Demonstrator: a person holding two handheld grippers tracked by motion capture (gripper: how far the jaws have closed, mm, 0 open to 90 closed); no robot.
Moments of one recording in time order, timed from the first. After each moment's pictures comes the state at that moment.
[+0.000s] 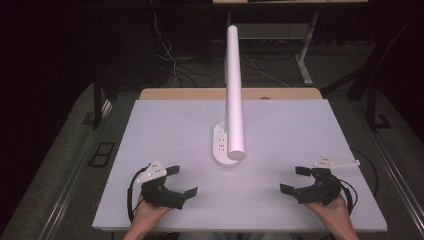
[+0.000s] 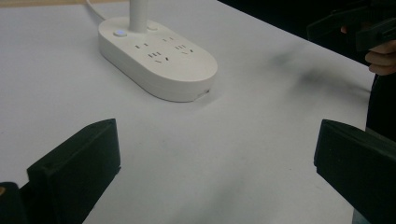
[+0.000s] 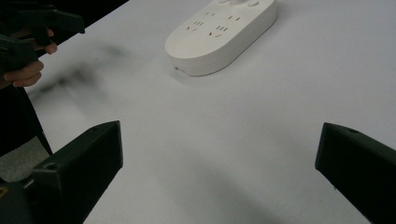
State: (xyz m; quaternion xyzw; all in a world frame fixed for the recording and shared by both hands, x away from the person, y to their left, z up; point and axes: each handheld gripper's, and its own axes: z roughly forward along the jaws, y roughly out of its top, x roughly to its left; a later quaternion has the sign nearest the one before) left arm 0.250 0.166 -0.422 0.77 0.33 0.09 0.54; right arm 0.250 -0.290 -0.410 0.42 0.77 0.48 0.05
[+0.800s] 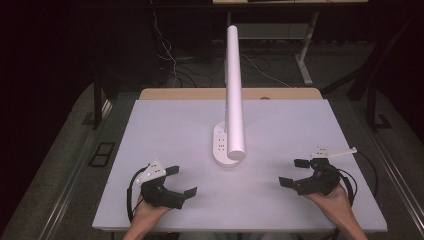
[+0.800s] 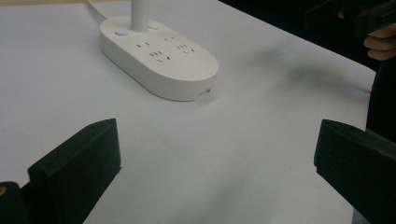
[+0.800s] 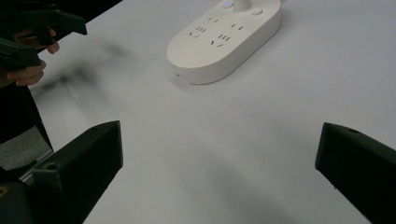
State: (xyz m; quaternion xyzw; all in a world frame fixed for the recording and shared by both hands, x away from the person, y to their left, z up) left arm 0.250 0.167 -0.423 0.77 0.33 0.09 0.54; right arm 0.269 -0.286 -0.391 0.40 0.79 0.46 0.05
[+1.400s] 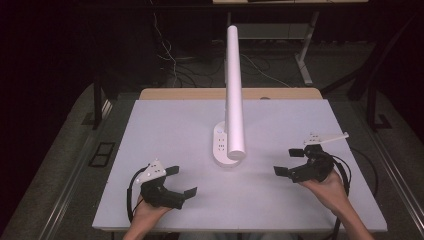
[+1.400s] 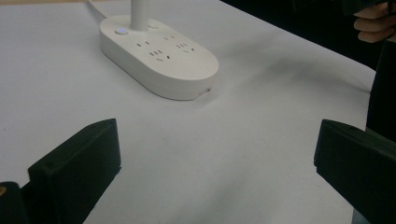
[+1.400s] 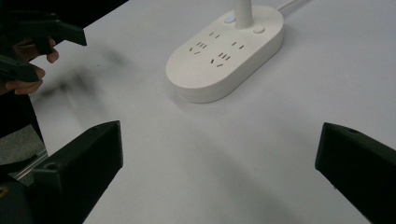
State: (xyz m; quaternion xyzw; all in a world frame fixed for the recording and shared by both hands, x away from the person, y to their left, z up) left arm 0.250 0.168 -0.423 0.77 0.33 0.09 0.54; right arm 0.297 -0.274 -0.374 0.39 0.80 0.45 0.04
